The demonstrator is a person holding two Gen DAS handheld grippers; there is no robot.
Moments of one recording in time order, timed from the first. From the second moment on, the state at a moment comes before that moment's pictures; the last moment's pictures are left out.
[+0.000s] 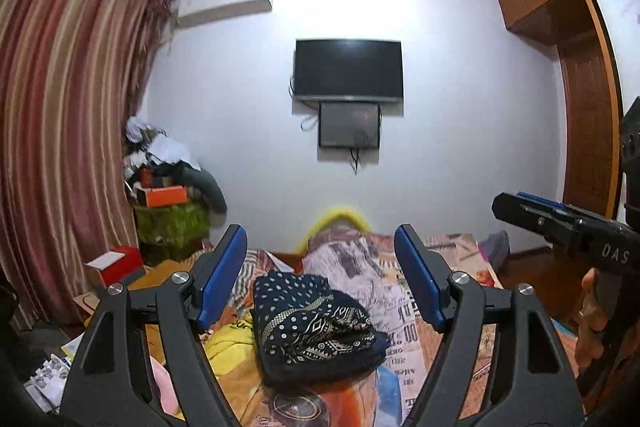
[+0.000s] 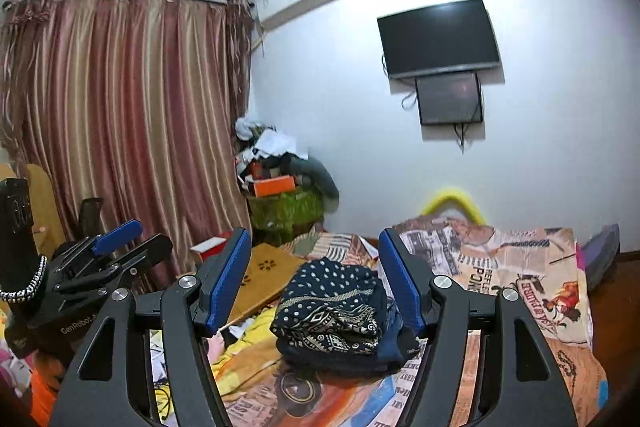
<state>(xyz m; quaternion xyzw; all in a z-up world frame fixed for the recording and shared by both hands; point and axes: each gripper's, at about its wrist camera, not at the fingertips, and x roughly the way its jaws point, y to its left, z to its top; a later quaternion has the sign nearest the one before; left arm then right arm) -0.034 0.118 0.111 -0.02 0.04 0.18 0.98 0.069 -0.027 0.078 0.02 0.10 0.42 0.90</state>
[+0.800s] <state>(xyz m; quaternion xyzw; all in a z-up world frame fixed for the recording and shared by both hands) -0.056 0.105 0.083 -0.04 0.05 0.22 0.97 0.058 -0.026 0.065 0.00 0.11 0.37 0.92</state>
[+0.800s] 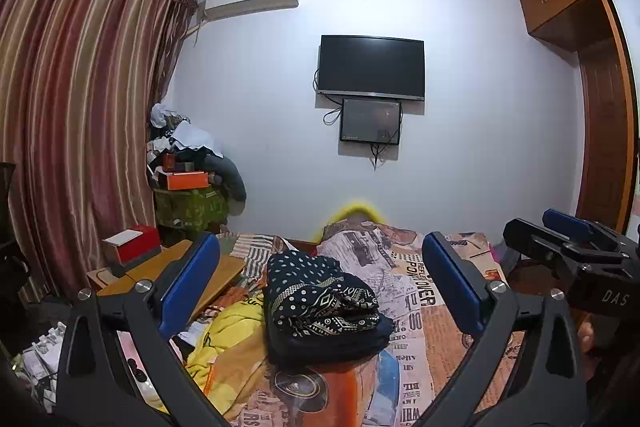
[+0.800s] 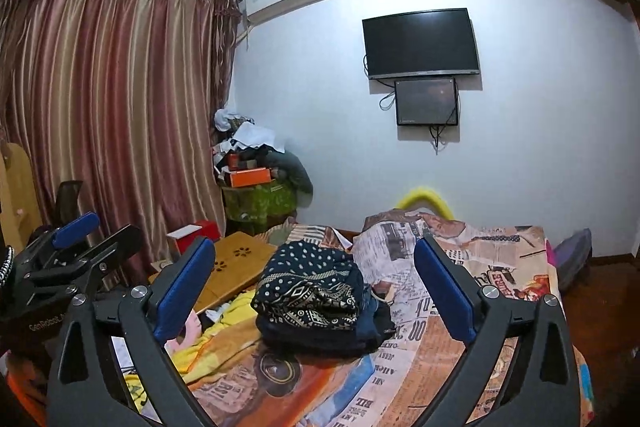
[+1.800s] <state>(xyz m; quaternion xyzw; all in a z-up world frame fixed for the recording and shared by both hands) -0.038 0.111 0.067 -0.05 0.08 0.21 0.97 0.059 -0.032 0.055 -0.01 0.13 0.36 0.92</state>
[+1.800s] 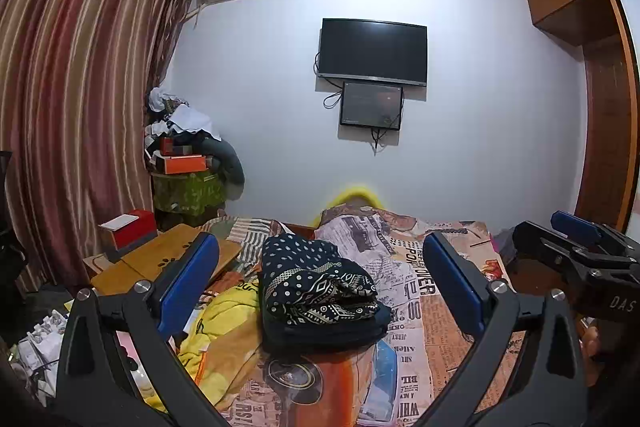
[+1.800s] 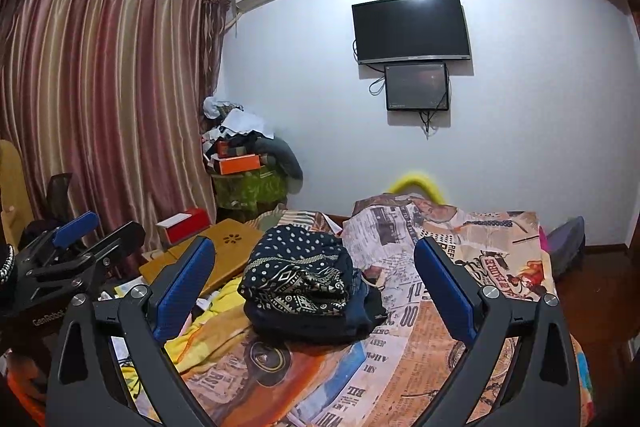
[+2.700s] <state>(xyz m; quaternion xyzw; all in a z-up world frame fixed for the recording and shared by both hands) -0.034 0.108 0.067 -0.06 0.08 0.18 0.98 0.063 -0.040 0.056 -0.01 0.13 0.35 0.93</state>
